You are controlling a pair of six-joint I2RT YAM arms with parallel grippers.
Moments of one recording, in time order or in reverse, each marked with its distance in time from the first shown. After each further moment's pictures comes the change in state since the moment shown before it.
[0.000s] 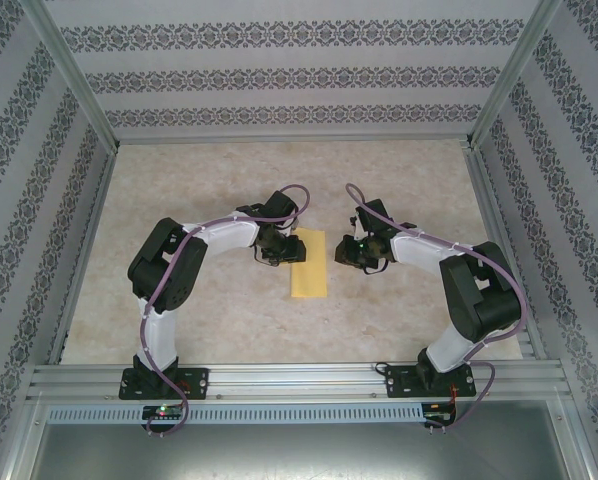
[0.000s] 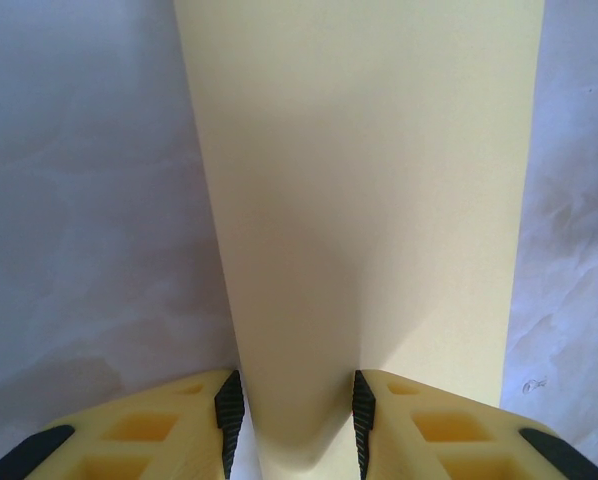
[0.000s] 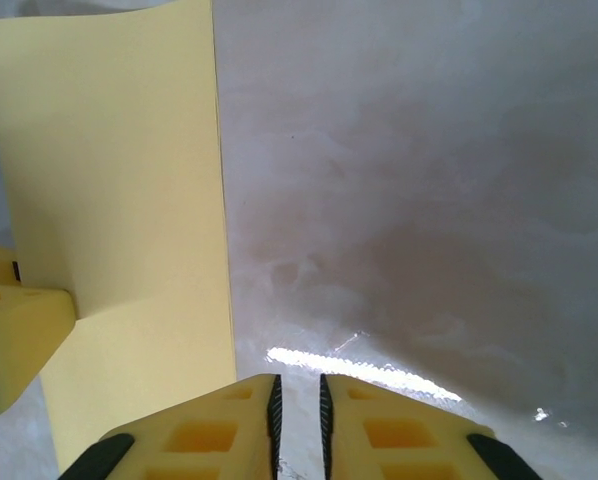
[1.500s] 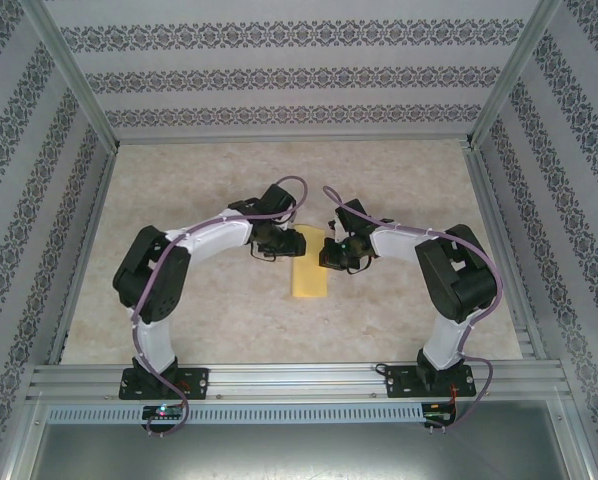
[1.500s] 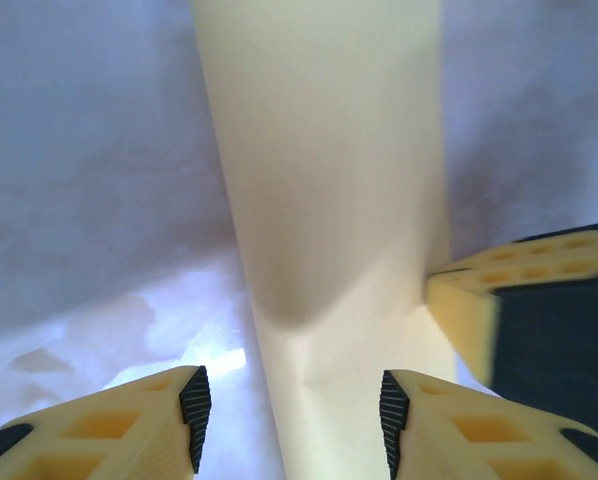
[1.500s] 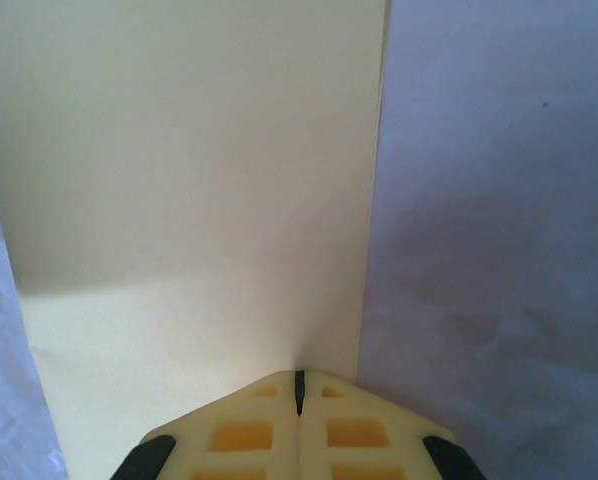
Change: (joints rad) left arm -0.005 -0.138 0.005 -0.063 -0.080 0.042; right arm 0.082 0.167 0.103 0.007 -0.079 -0.002
